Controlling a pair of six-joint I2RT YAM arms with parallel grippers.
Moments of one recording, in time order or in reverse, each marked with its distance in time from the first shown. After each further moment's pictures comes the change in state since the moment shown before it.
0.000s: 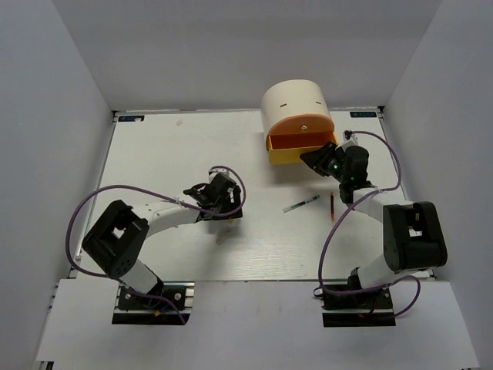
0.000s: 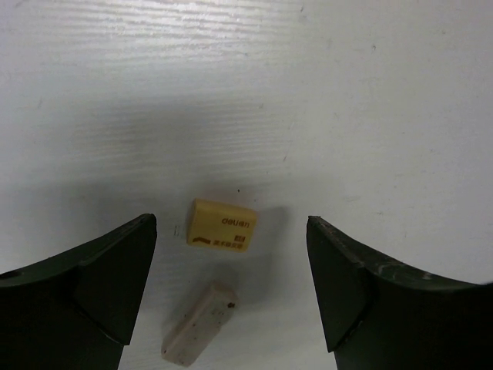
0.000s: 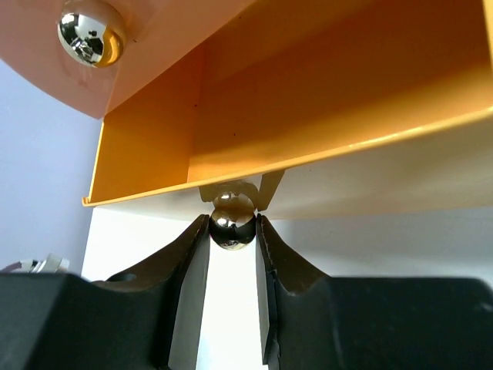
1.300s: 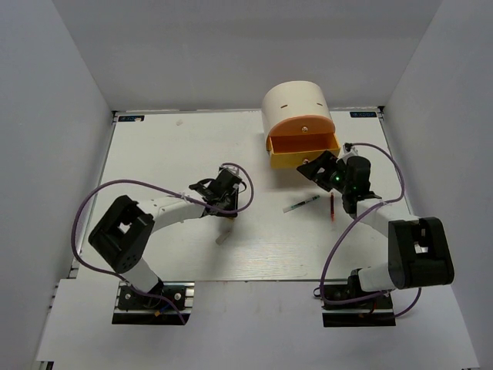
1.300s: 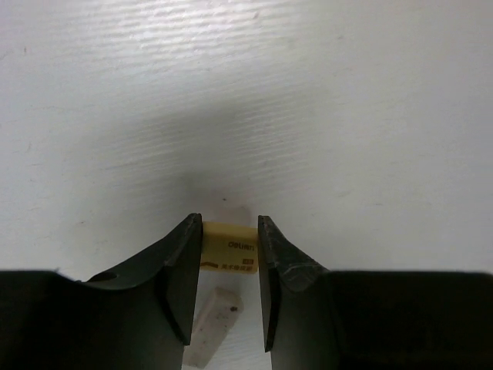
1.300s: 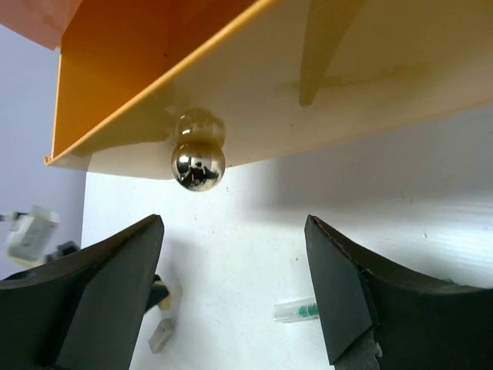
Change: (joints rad) left arm -0.011 0.076 0.098 -0.052 0.008 0.165; right arm -0.007 -0.122 -0.109 -0.124 -0.023 0.000
